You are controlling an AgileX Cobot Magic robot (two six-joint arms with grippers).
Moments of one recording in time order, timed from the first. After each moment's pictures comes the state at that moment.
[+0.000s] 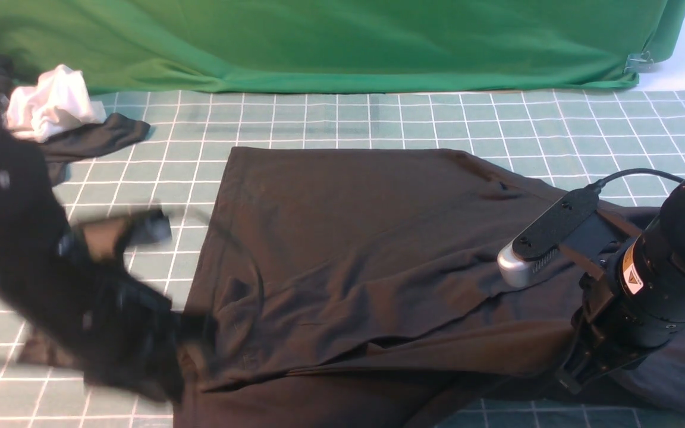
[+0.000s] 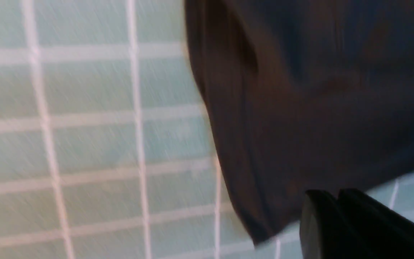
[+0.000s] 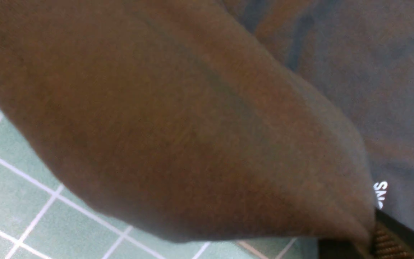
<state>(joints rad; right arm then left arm) 0.63 1.43 -0.92 -0.09 0.98 -0.03 -0.25 1.33 -0.79 -0.34 1.13 -0.11</state>
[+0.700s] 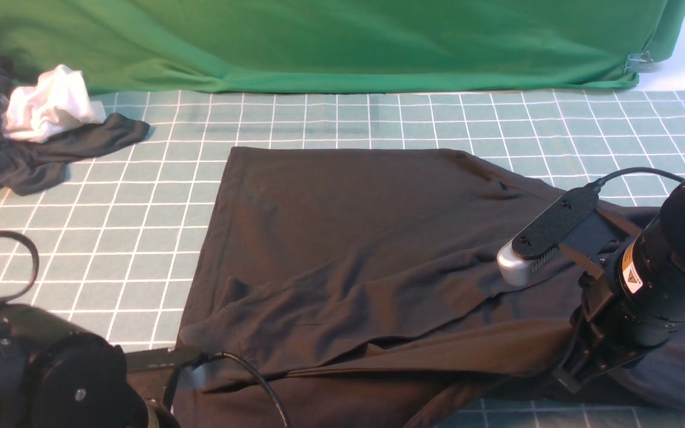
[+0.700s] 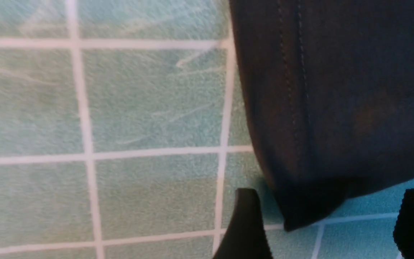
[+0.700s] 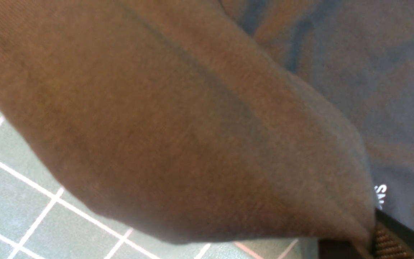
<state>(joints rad) 0.63 1.43 -0.92 -0.09 0.97 -0.03 -0.58 1.32 -0.50 -0.28 0.80 -0.47</state>
